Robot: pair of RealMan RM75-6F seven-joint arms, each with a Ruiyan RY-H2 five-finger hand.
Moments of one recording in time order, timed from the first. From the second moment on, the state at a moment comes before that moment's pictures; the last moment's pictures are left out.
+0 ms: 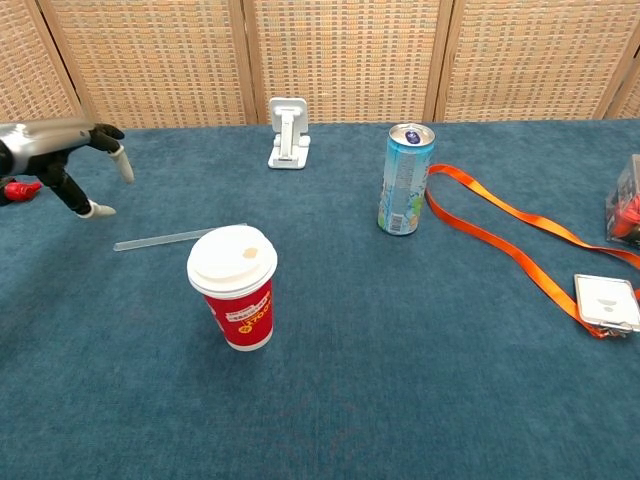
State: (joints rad) left arm -0.70 -1.44 -0.30 -1.54 0.69 0.95 0.61; right arm 0.03 -1.22 0.01 -1.54 -1.70 1.63 0.03
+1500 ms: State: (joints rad) left arm -0.99 -1.72 -0.28 -1.14 0.22 0.92 0.83; right arm 0.04 -1.21 0.02 -1.51 -1.66 1.62 0.11
